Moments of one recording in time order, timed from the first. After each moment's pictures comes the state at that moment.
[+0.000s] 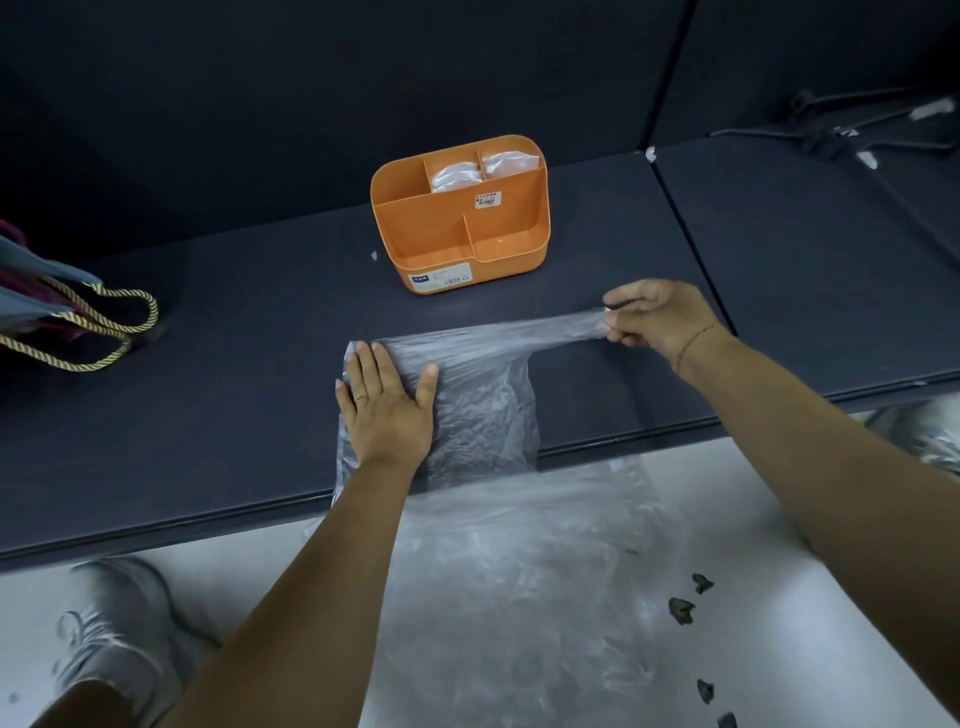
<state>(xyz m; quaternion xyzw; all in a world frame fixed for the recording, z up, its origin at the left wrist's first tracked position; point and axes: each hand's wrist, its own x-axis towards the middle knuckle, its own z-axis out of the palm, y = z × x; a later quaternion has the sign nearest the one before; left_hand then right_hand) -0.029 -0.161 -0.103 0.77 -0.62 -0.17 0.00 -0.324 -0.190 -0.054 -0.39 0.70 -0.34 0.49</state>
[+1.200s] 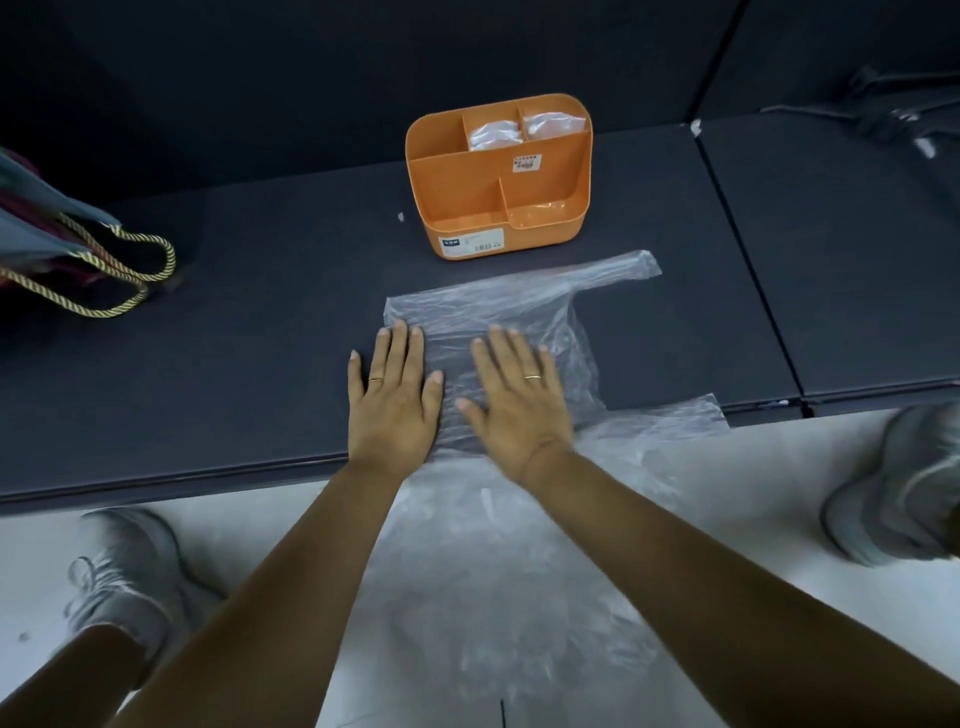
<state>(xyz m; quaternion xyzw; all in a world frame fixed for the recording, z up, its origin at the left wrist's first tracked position) 0.006 -0.133 -0.112 0.67 -0.74 -0.10 0.00 -0.153 -0.119 -0.097 -0.75 0.64 0.02 0.17</state>
